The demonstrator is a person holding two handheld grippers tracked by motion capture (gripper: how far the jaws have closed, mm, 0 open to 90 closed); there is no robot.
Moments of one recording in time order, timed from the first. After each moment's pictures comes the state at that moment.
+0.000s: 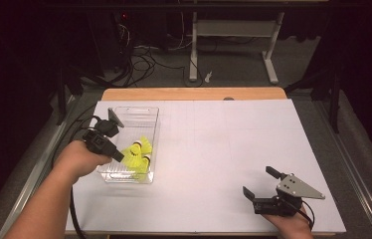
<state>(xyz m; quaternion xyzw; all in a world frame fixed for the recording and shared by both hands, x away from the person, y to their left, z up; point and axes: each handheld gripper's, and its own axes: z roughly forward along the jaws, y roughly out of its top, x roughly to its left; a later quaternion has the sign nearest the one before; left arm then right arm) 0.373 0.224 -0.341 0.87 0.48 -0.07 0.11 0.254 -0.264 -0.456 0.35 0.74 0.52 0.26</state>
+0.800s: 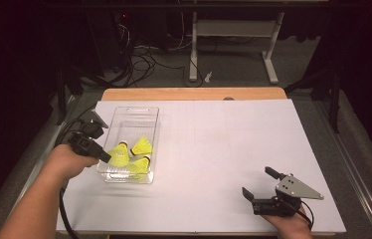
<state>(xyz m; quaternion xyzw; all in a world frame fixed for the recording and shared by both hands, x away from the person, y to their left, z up) 0.373 0.259 -0.347 0.84 0.52 -0.06 0.12 0.254 -0.262 -0.456 0.35 0.74 0.51 0.26</state>
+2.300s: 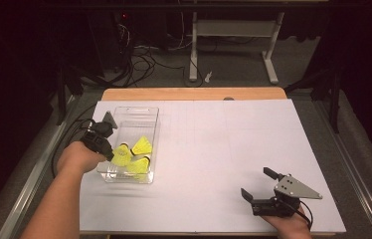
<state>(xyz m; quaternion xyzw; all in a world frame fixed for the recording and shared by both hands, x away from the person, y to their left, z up) 0.403 0.243 -0.385 0.83 0.56 -0.03 0.04 0.254 -0.260 -0.459 0.35 0.74 0.51 0.25</state>
